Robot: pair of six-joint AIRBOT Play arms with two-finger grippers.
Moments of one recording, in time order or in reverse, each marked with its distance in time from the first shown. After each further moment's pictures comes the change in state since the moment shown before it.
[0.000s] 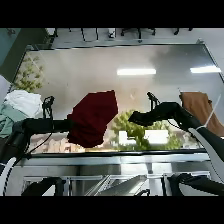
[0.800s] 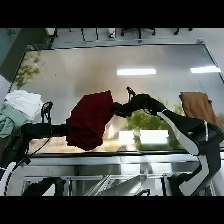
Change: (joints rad) left arm 0.034 0.030 -0.055 0.000 -0.010 0.037; right arm 0.157 -0.471 0.453 0.108 0.064 0.076
